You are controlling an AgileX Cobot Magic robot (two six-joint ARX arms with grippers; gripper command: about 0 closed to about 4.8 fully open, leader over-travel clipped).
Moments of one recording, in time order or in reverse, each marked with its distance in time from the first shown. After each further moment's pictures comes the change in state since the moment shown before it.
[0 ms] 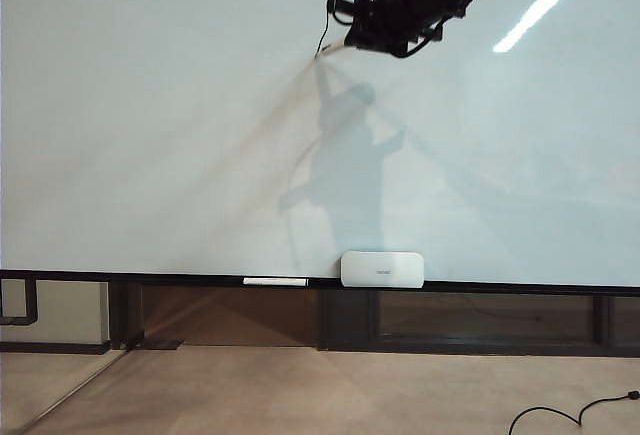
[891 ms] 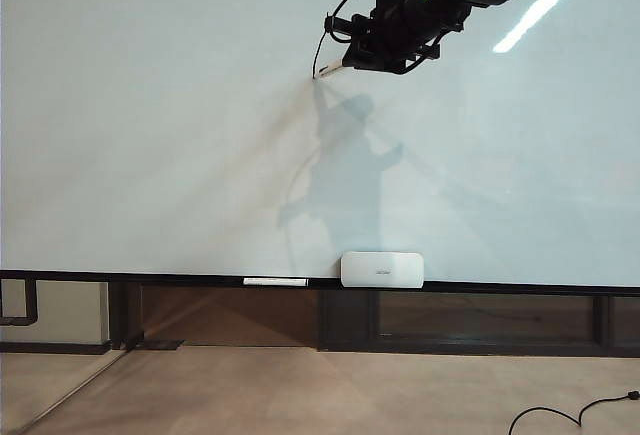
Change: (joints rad) left arm 0.000 0.000 0.000 -0.016 0.001 0.002; right arm 0.001 0.022 -0.001 -0.048 -0.005 -0.001
